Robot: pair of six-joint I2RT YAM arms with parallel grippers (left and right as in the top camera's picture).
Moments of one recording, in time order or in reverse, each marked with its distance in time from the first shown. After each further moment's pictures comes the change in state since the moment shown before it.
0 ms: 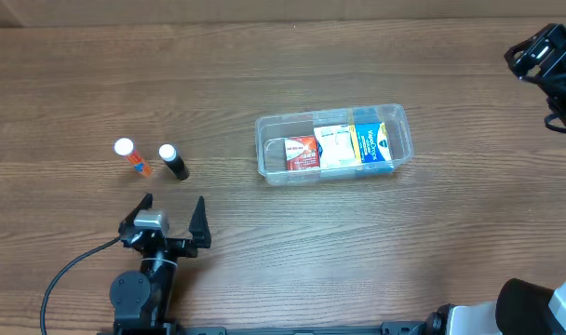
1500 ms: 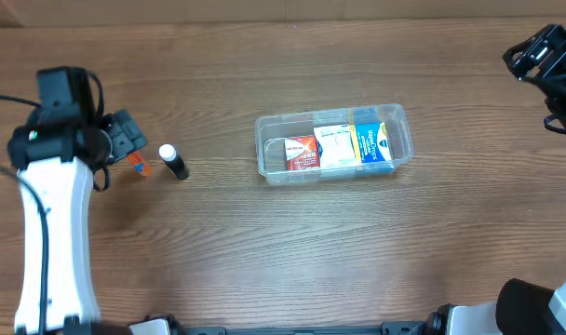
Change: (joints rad) left arm 0.178 1.460 1.411 -1.027 -0.288 -0.228; right arm 0.000 0.000 -0.001 -0.006 -0.005 0.000
